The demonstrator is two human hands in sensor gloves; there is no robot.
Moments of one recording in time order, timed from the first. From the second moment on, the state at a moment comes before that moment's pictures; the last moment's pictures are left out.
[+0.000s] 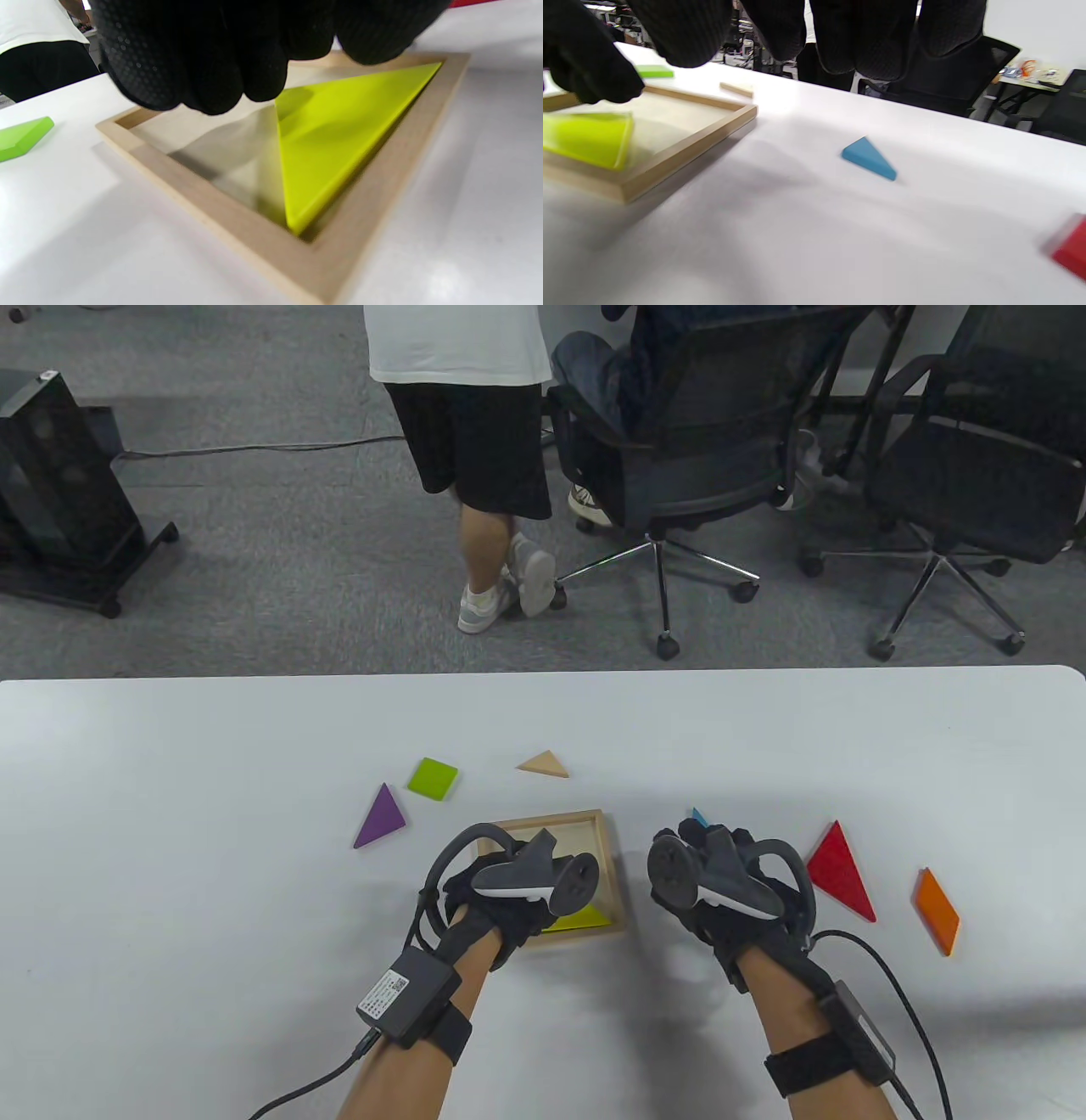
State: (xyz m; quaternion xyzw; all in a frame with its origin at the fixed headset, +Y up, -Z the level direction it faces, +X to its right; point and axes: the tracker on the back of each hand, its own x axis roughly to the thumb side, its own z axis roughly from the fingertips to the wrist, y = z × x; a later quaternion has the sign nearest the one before) left_hand -0.052 -0.749 -0.380 -0.13 -0.33 -0.15 0.92; right_hand 0.145 -0.704 -0.351 -0.10 -0.06 -0.99 0.05
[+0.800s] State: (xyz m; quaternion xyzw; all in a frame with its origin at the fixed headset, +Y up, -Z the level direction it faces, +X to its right) left_hand -0.057 -0.723 -0.372 -0.09 -0.34 -0.12 0.93; right_hand 0.263 -0.677 -0.355 0.09 -0.11 -0.99 0.05
